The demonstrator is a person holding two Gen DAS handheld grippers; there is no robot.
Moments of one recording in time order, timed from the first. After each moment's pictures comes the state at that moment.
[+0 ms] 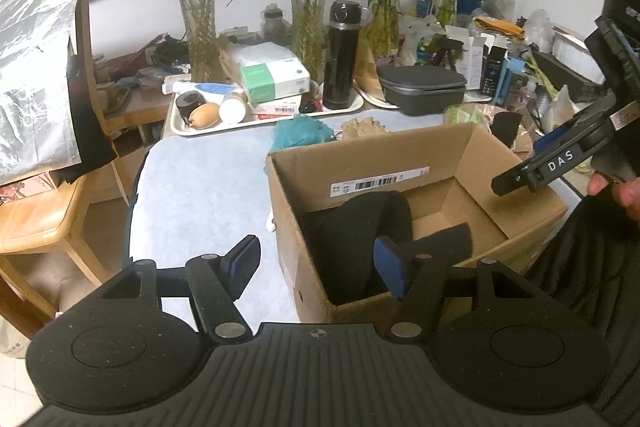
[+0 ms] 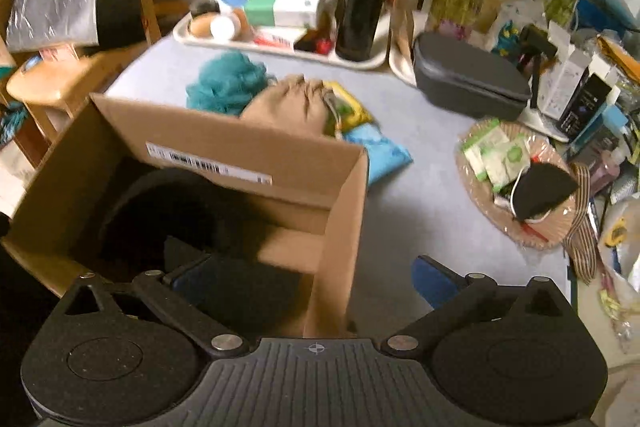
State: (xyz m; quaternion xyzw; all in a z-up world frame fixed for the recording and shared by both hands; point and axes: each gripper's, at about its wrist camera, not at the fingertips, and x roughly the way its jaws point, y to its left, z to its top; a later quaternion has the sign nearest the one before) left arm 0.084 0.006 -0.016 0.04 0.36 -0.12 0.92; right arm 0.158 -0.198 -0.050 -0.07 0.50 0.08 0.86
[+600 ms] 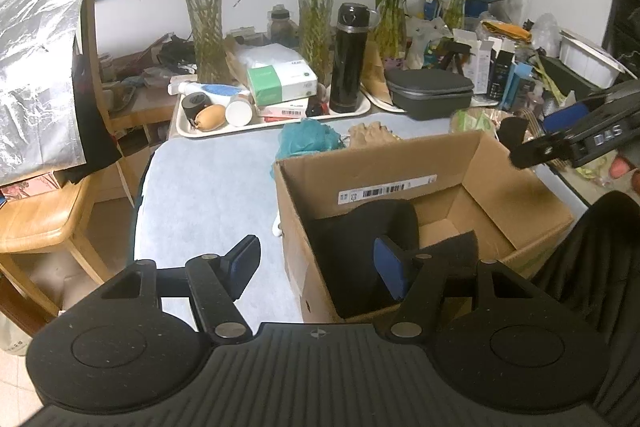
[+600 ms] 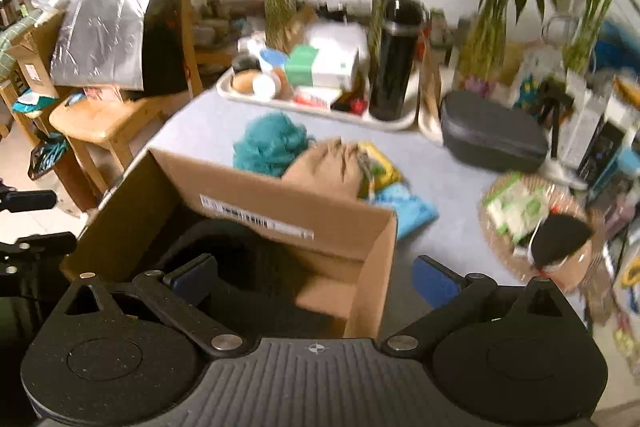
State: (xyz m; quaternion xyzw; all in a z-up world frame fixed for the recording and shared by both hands) left arm 0.091 0.008 -0.013 0.03 0.36 -0.11 0.93; right arm 0.133 -0.193 0.002 -0.06 0.41 0.13 0.90
